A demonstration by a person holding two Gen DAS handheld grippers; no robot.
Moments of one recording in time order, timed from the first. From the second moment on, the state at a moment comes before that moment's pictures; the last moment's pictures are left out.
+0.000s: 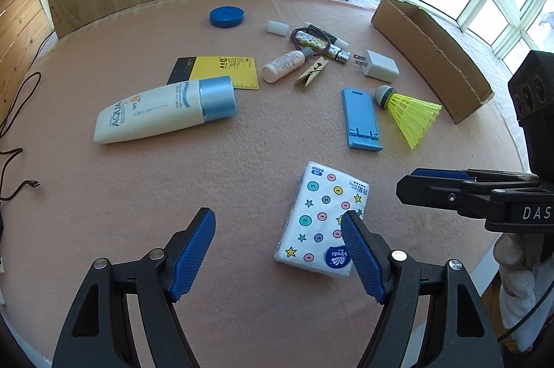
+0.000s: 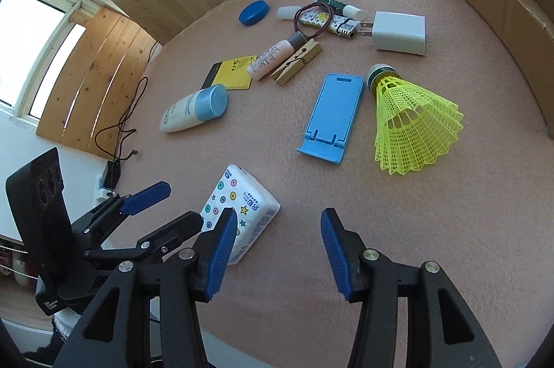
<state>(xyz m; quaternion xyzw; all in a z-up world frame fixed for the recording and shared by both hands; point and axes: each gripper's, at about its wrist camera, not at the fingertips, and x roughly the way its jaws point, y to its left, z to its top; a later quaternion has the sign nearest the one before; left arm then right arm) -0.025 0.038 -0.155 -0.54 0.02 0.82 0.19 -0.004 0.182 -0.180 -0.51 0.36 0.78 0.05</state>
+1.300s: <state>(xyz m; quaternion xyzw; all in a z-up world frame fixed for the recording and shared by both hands) -0.017 0.080 -0.190 -0.58 0.03 0.77 0.27 -0.022 0.139 -0.202 -0.54 0.35 0.77 0.04</state>
